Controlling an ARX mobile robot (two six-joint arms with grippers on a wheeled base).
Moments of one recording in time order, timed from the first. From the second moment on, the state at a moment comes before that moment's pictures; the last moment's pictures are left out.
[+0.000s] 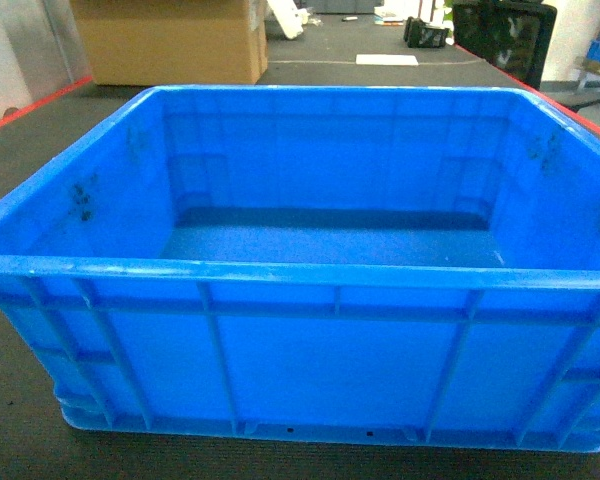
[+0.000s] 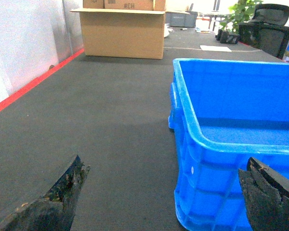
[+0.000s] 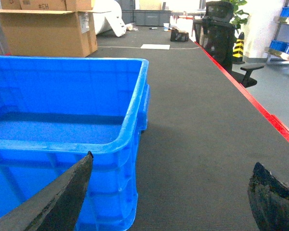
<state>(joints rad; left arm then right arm) 0.00 0.01 0.02 -0.01 0.00 0.00 0.00 0.01 0.01 -0.01 0.00 0.01</state>
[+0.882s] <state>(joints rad) 0.00 0.01 0.02 -0.01 0.00 0.00 0.00 0.01 0.01 -0.01 0.00 0.01</state>
